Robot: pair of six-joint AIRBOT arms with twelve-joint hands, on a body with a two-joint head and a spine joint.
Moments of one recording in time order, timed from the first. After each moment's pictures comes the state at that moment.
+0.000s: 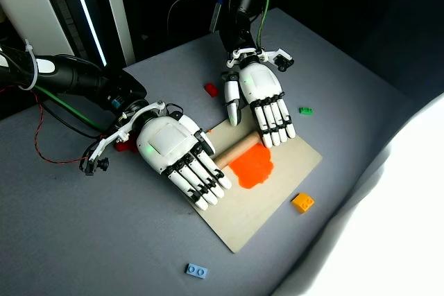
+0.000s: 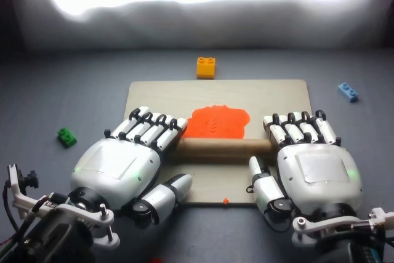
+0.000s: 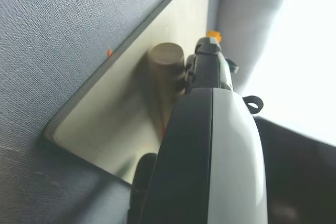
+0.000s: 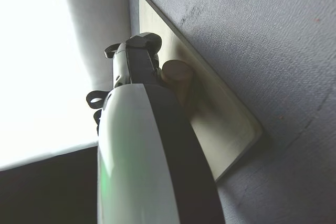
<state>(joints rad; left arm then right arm) 0.87 -1.27 1.02 -0.62 -1.03 1.50 -0.79 -1.60 1.05 1.01 1.47 -1.73</state>
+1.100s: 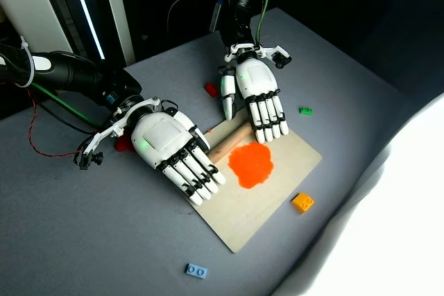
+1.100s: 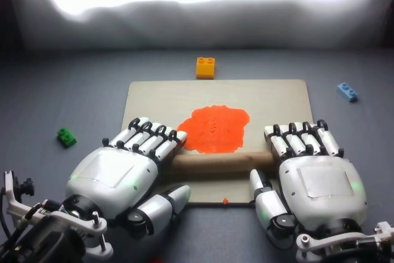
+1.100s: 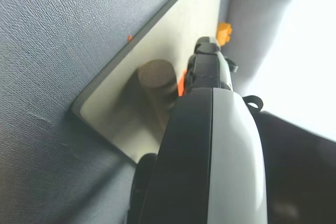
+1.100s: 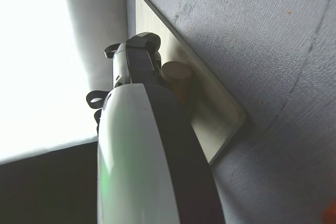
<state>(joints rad) 0.89 -1.24 0.98 -0.59 -1.00 1.46 -0.82 -1.59 1.00 0.98 1.51 -1.76</state>
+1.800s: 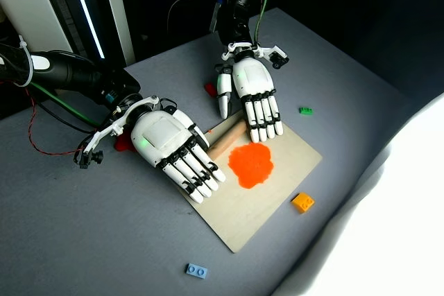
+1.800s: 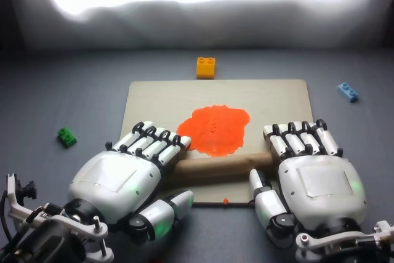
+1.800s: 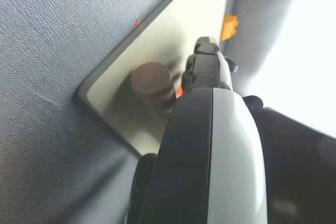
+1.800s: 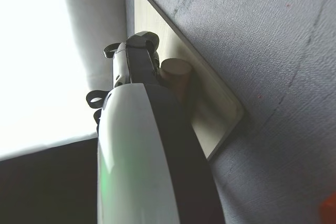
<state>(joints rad) 0.89 -1.23 0.96 -0.58 -0.99 1.45 -0.82 -1.59 1.00 0.99 1.50 -1.76</state>
